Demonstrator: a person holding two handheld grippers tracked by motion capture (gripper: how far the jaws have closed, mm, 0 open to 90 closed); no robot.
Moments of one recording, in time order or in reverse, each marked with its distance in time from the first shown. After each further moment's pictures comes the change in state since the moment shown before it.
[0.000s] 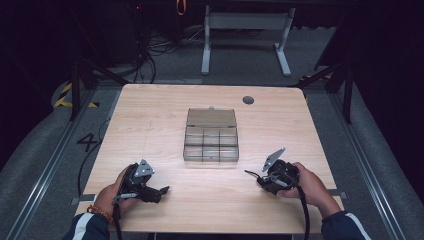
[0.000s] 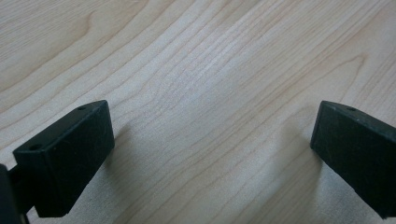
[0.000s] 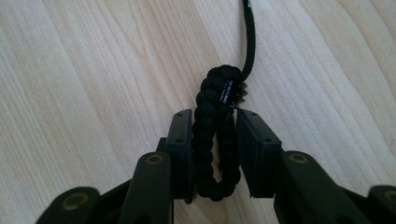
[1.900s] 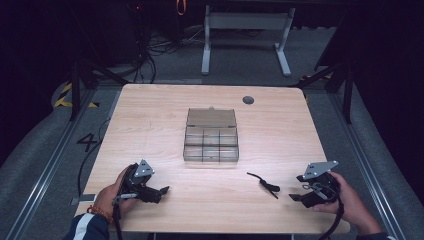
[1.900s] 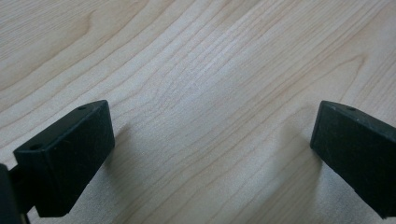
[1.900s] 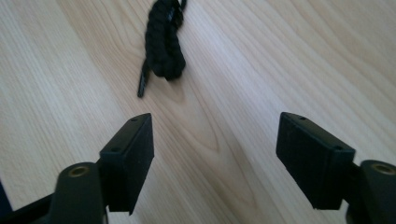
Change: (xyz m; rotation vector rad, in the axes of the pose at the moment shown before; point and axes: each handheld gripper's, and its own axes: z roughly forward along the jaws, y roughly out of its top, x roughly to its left) left arm 0.000 0.000 0.000 -0.001 0.003 0.002; right arm -0.006 -0.095 -0.041 -0.233 -0.089 0.100
